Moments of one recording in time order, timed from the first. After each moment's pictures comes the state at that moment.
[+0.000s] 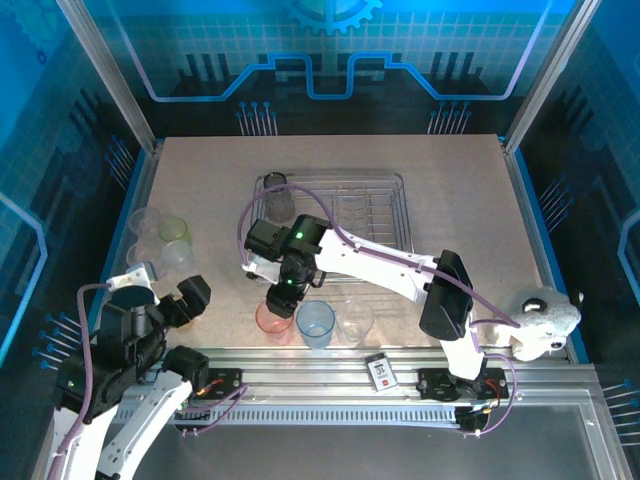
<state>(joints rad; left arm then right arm) -0.31 0.31 0.93 -1.26 -0.21 -0.75 1.12 1.99 1.92 -1.31 -0.16 0.01</state>
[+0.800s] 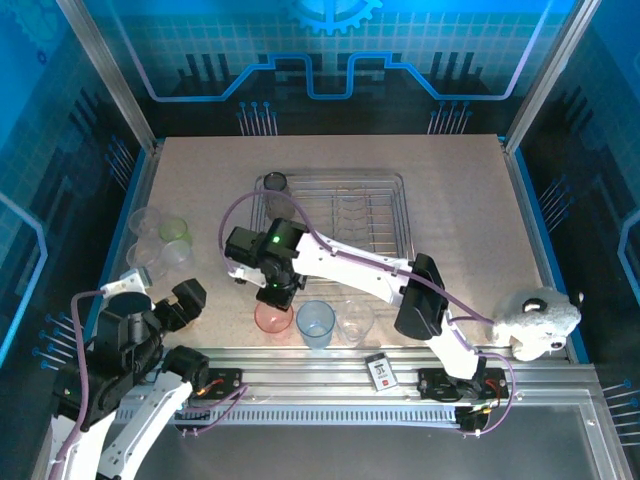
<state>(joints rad) -0.31 0.28 0.93 -1.29 -0.24 -0.78 1.18 2.15 2.18 -1.46 -0.01 -0.02</state>
